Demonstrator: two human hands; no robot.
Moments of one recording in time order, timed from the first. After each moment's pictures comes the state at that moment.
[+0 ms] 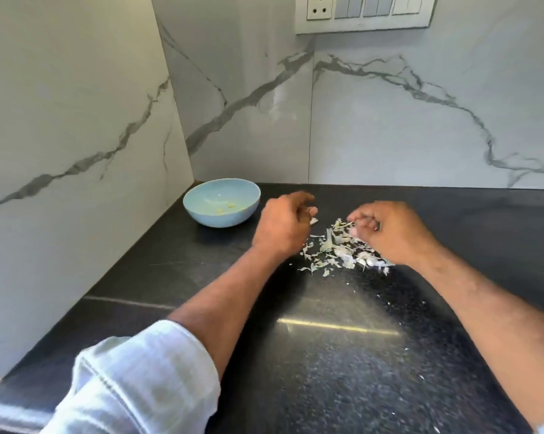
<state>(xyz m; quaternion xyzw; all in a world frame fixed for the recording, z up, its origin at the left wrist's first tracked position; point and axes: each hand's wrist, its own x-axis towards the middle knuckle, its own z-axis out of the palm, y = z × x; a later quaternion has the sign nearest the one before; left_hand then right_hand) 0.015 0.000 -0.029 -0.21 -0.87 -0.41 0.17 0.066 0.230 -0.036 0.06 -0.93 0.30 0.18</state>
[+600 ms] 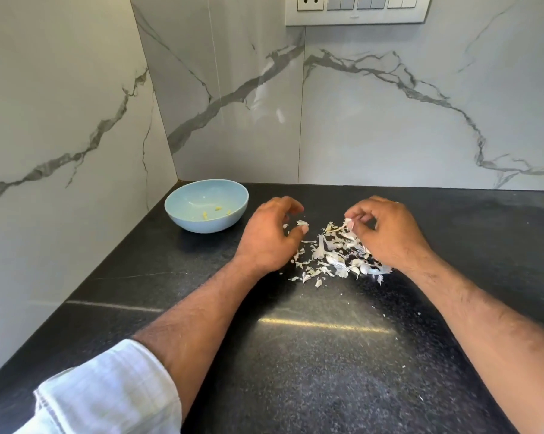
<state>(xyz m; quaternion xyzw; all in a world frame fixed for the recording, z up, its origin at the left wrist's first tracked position) 0.002 -0.012 -0.050 -0.27 -0.86 -0.39 0.17 0.058 0.231 -0.037 0.04 -0.92 0.30 0.24</state>
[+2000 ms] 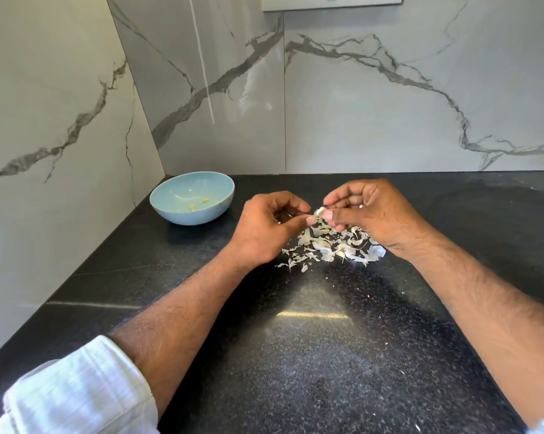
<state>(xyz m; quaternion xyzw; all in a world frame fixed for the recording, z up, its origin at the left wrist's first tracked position) 0.025 -0.003 -0.040 -0.30 -0.78 -0.54 0.05 0.082 0.220 -0.010 0.07 -0.80 0.59 0.11</state>
